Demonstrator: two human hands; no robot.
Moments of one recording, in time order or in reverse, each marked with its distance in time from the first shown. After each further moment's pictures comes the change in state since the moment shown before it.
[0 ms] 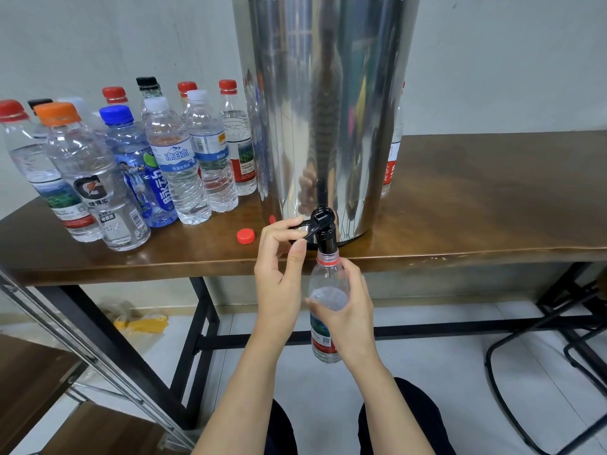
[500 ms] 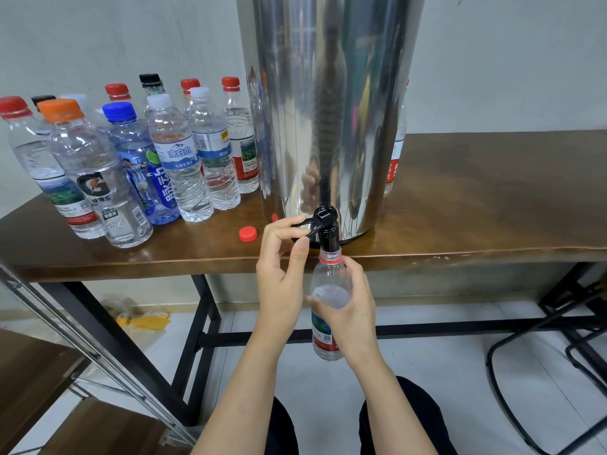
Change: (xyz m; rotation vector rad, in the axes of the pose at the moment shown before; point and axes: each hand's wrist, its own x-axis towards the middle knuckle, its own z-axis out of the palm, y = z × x) left_hand 0.001 0.001 -0.001 -0.008 -0.003 0.009; right_hand 0.001 -0.001 0.001 -0.014 0.006 0.000
